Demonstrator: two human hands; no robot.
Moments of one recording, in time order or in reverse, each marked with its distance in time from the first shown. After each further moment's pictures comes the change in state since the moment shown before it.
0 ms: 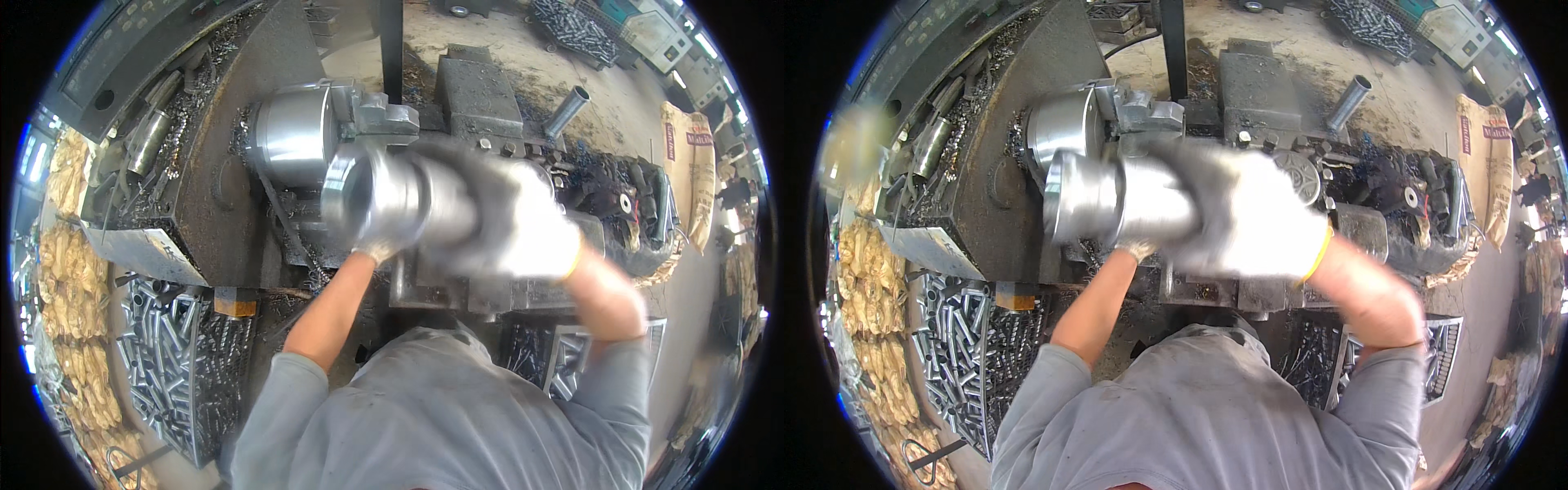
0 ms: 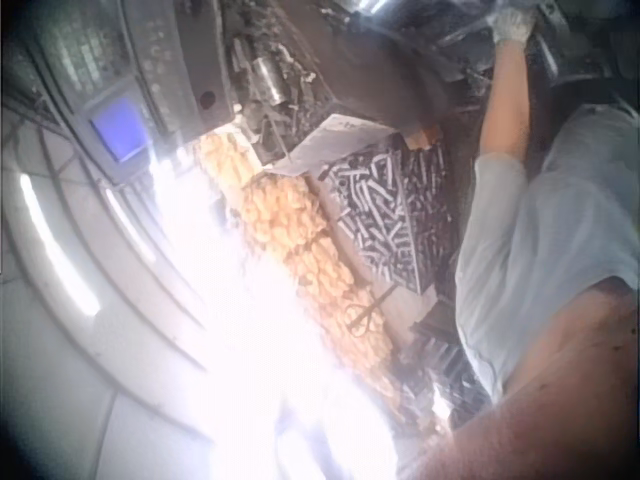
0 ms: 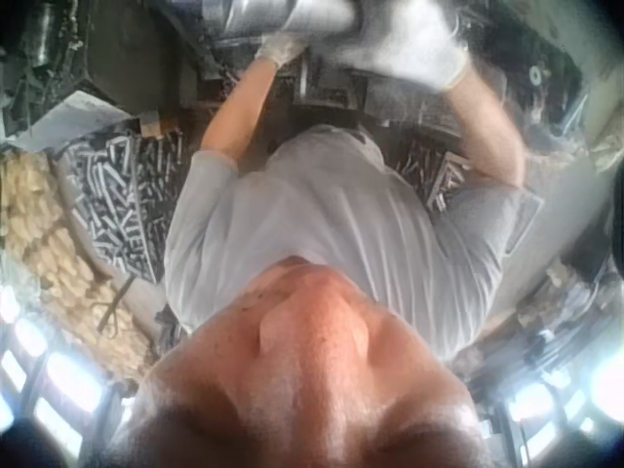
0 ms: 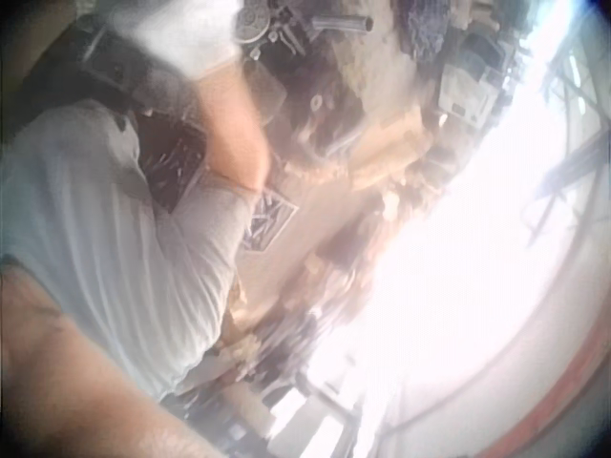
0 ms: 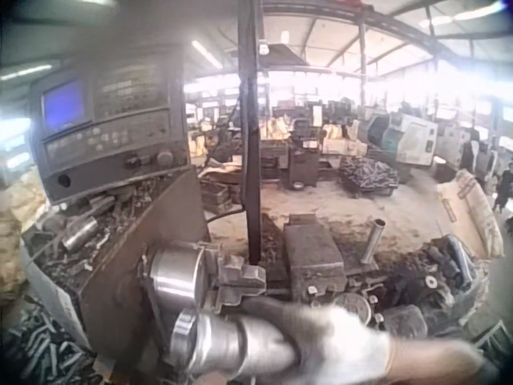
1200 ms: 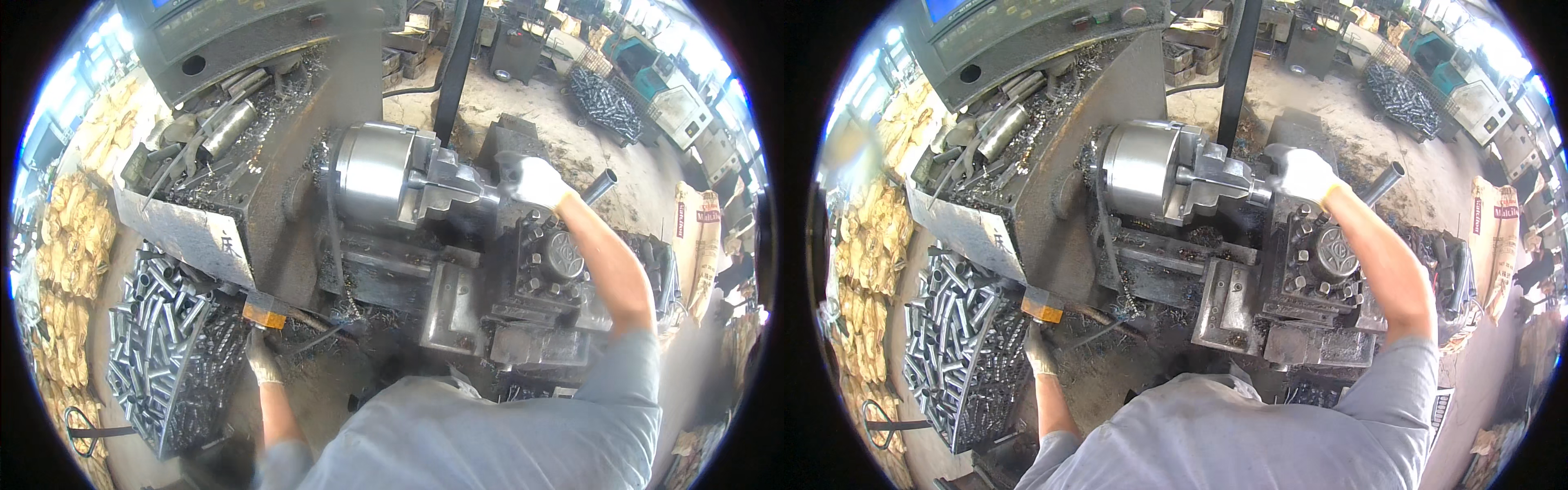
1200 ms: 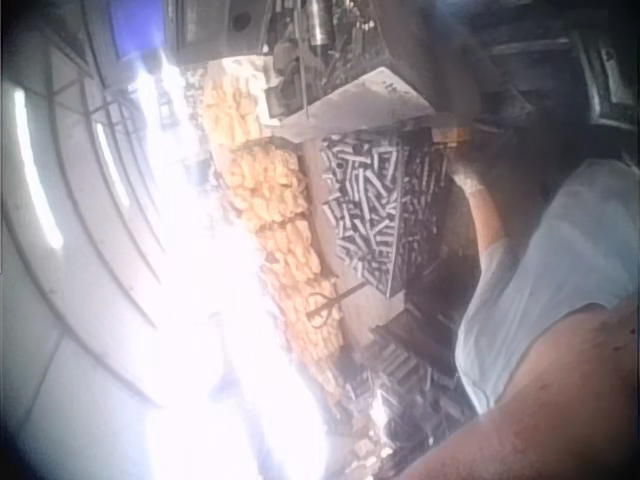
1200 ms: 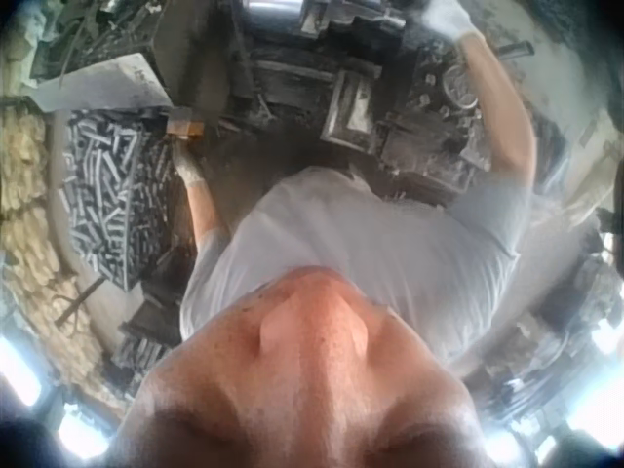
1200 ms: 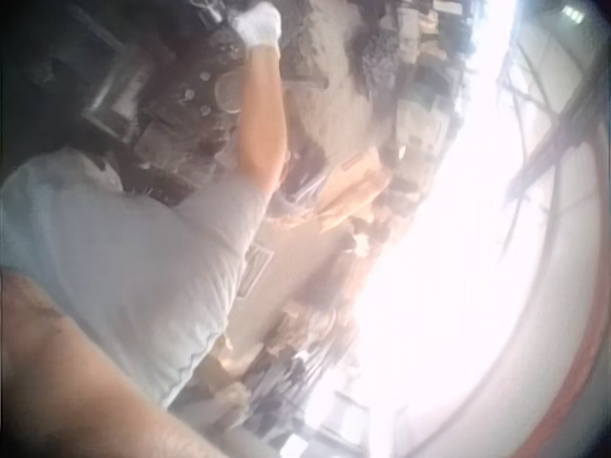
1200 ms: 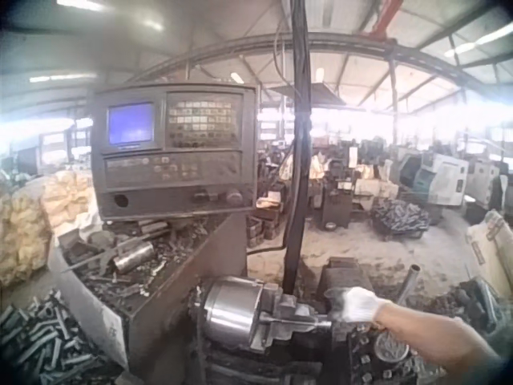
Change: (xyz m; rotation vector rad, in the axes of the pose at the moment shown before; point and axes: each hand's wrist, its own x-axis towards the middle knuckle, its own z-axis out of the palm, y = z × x) left_hand -0.251 -0.167 -0.199 -0.317 1.222 -0.316; right_hand 0.108 0.140 0.000 -0.509 -0.238 0.293
